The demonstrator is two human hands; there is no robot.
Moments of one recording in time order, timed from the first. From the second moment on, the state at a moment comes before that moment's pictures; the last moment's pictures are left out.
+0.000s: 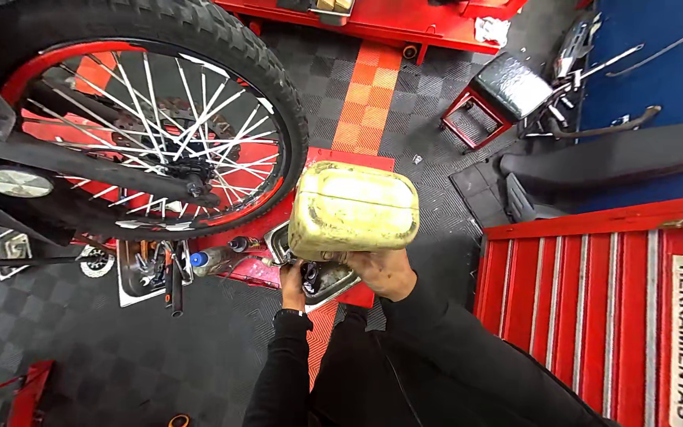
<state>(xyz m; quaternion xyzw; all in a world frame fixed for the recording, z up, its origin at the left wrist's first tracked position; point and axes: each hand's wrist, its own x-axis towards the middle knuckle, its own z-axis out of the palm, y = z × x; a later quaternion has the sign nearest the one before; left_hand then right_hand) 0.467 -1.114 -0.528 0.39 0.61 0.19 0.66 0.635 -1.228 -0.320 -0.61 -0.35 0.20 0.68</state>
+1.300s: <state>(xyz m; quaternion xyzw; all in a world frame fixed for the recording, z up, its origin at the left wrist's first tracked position) 0.440 -1.114 -0.514 0.76 0.54 0.09 0.36 0.604 -1.230 -0.295 -0.61 -0.38 0.15 0.68</state>
